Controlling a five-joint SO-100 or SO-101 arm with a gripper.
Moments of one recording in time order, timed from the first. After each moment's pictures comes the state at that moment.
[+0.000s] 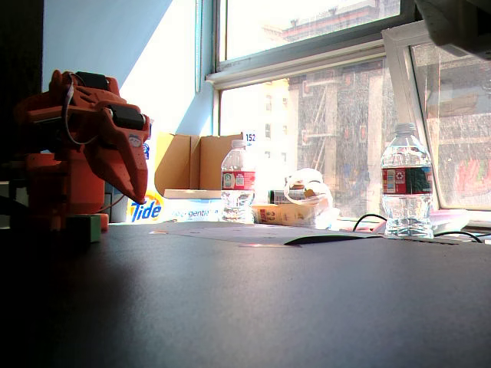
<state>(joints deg) 3.3 188.2 175.5 42.5 2.2</state>
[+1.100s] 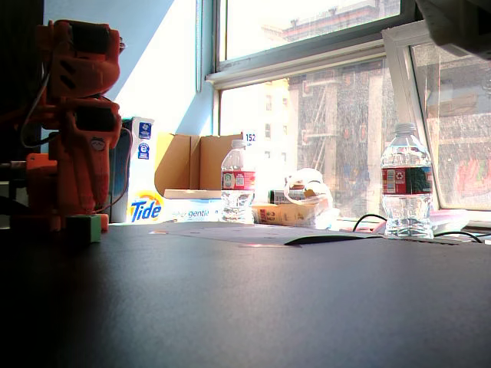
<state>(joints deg) 17.1 136.4 142.5 59.6 5.6</state>
